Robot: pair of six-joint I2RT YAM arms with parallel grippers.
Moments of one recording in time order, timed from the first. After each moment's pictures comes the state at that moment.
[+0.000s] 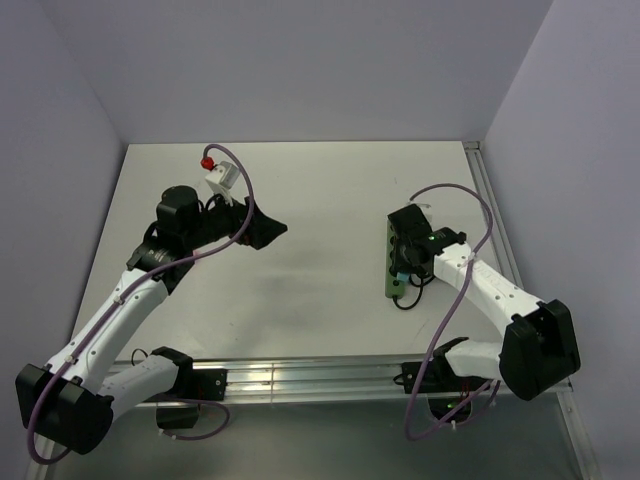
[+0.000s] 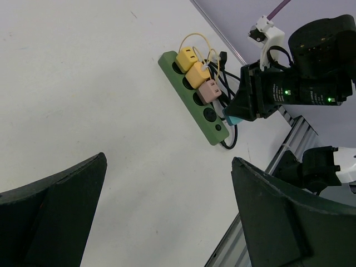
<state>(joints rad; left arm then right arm) -0.39 1.03 0.90 -0.11 0.53 -0.36 0.41 1.23 0.84 -0.74 0.29 0.51</state>
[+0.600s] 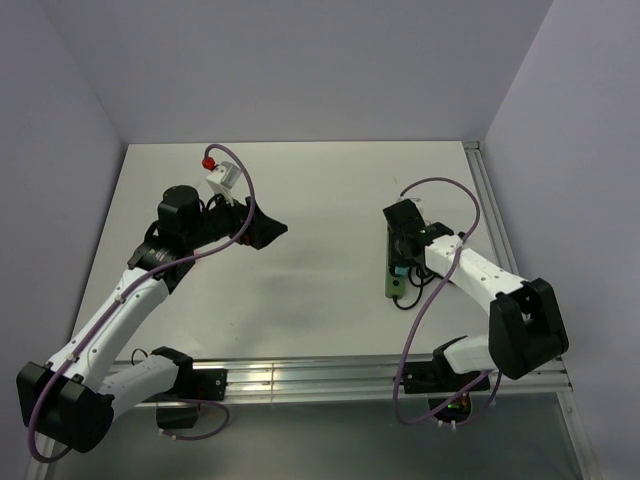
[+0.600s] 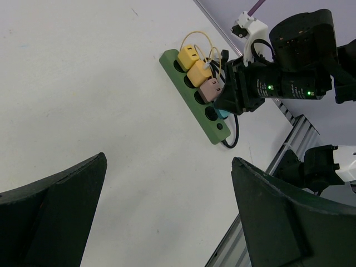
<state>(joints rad) -0.39 1.04 0.90 -0.12 0.53 -0.36 0.39 1.34 0.85 -0.61 0.30 0.39</state>
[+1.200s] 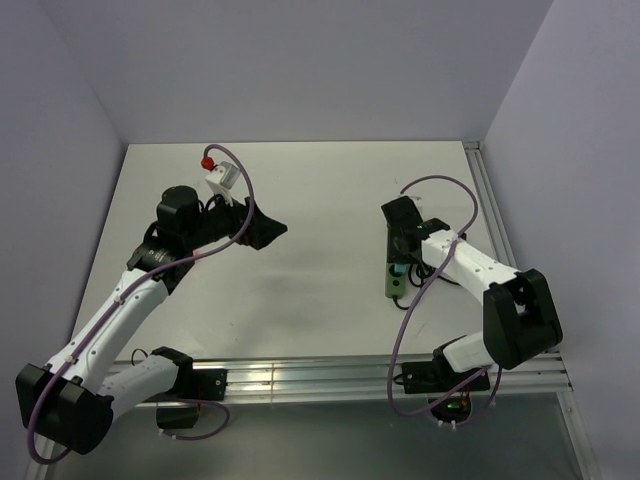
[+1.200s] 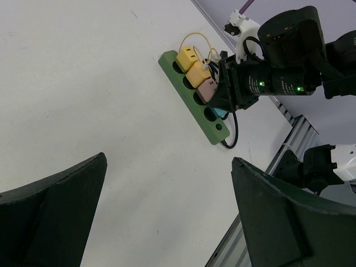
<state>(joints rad) -0.39 1.03 0.90 -0.12 0.53 -0.36 0.39 1.41 0.88 -0.60 0.30 0.41</state>
